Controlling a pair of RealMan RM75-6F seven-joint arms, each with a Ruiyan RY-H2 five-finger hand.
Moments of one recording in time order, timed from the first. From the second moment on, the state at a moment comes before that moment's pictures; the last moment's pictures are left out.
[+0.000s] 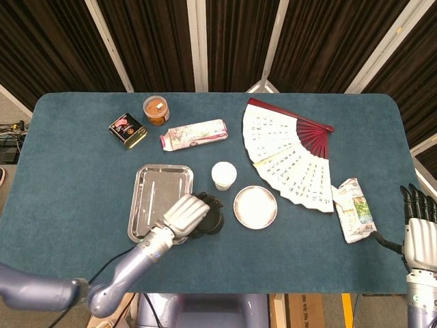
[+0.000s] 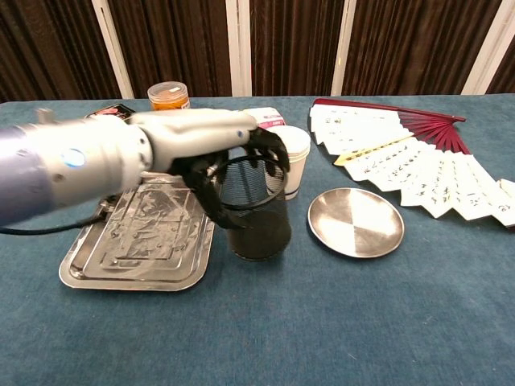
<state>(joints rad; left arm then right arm) -0.91 -1.59 -0.18 -1.84 0.93 1.01 0.69 0.08 -1.23 0.15 -1.58 -1.32 1.54 -0.02</state>
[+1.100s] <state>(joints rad) -1.02 -1.61 -0.18 -1.91 0.67 1.07 0.83 0.06 -1.22 0.18 -1.59 -1.30 1.53 -0.02</state>
